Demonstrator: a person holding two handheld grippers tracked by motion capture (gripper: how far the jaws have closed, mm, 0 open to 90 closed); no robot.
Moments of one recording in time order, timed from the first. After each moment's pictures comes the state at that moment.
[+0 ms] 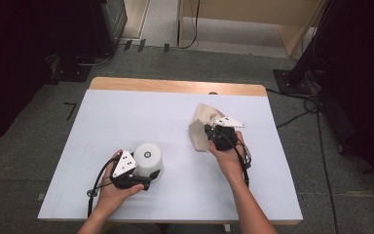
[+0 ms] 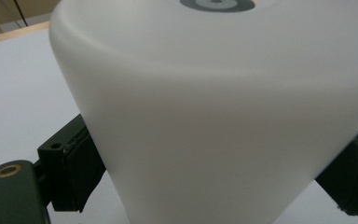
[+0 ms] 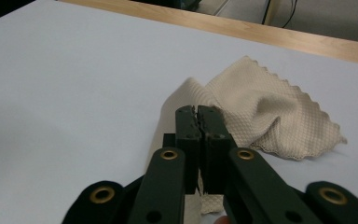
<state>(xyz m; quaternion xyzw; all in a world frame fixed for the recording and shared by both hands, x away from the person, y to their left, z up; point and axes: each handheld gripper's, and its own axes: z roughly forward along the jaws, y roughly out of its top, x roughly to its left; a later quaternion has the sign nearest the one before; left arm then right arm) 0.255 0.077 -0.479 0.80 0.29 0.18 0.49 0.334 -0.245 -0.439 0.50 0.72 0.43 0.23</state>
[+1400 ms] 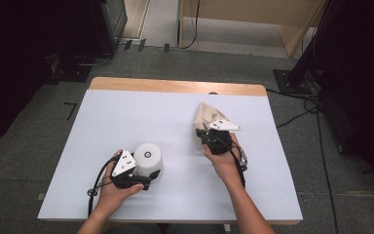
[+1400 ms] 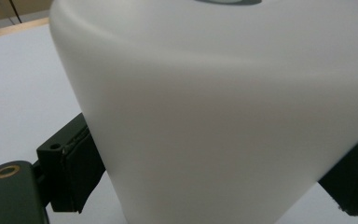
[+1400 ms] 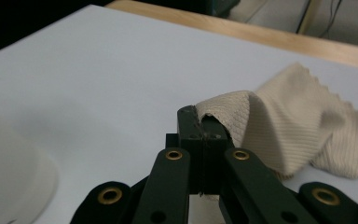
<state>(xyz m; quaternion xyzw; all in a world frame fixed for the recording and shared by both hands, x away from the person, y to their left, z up) 0.258 0.079 -0.481 0.80 0.30 0.17 0.50 0.318 -0.228 -0.429 0.45 0.74 0.46 0.20</state>
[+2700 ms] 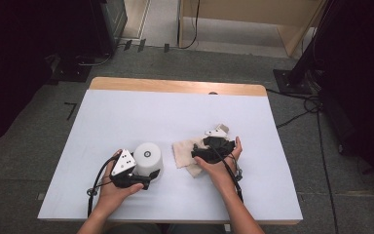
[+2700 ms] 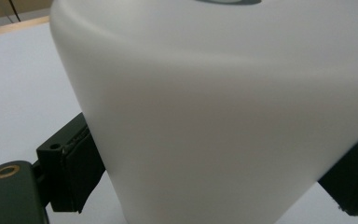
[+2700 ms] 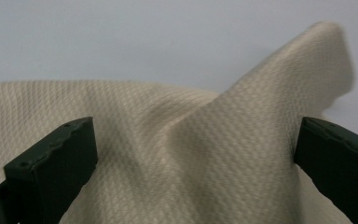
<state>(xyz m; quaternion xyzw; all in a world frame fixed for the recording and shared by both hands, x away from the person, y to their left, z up) 0.258 0.080 -0.481 0.80 0.30 0.16 0.50 0.324 -0.217 -0.486 0.58 0.72 0.29 0.26</state>
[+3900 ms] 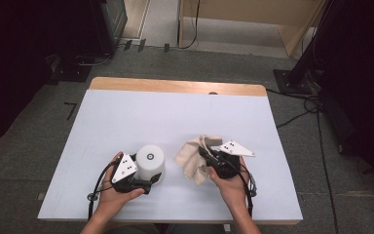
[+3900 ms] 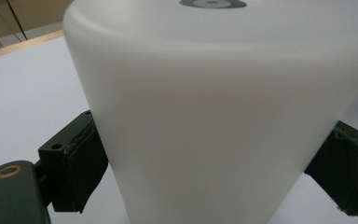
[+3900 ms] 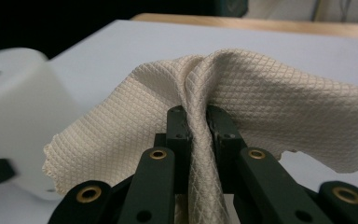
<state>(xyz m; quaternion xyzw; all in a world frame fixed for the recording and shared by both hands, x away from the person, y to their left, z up) 0.243 0.071 -0.471 0.80 0.28 0.19 0.50 0.253 -0.241 -0.438 0.47 0.70 0.51 0.17</state>
